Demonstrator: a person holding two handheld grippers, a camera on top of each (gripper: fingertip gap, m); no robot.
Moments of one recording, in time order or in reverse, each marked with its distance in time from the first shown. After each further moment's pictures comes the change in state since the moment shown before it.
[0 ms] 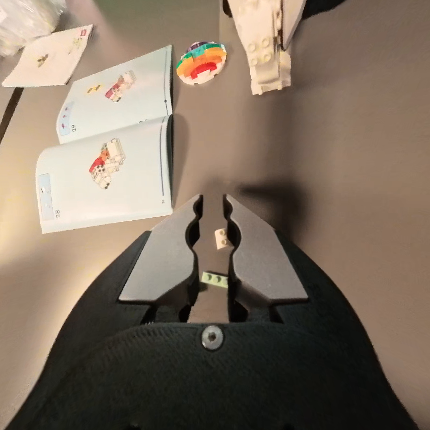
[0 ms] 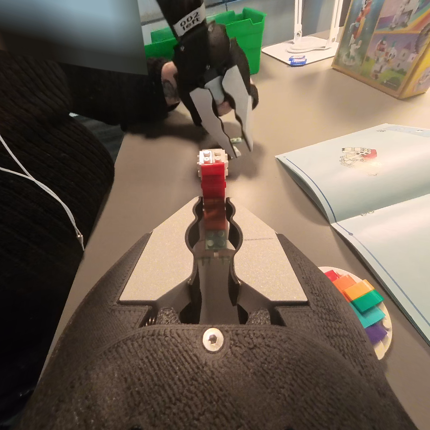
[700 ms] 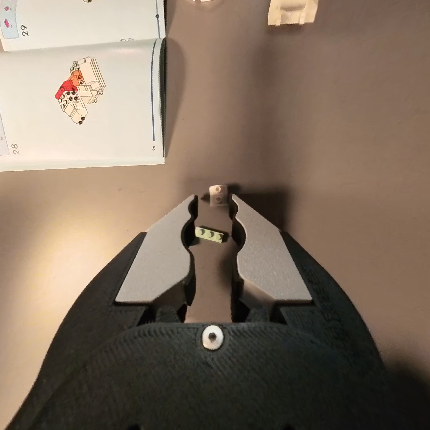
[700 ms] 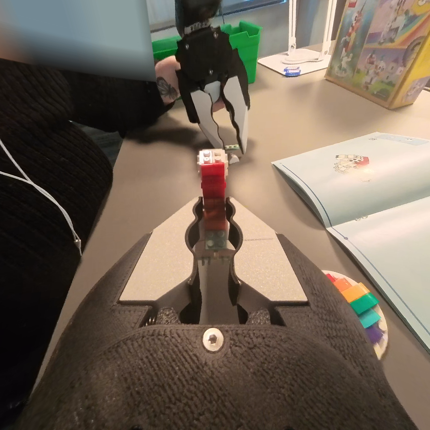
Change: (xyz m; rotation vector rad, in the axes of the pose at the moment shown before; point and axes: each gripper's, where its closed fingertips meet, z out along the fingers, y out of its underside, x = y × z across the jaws) left arm 0.003 0.036 -0.017 -0.201 0.076 -0.153; right arm 0.001 -0.006 -0.001 0.033 0.013 -0.010
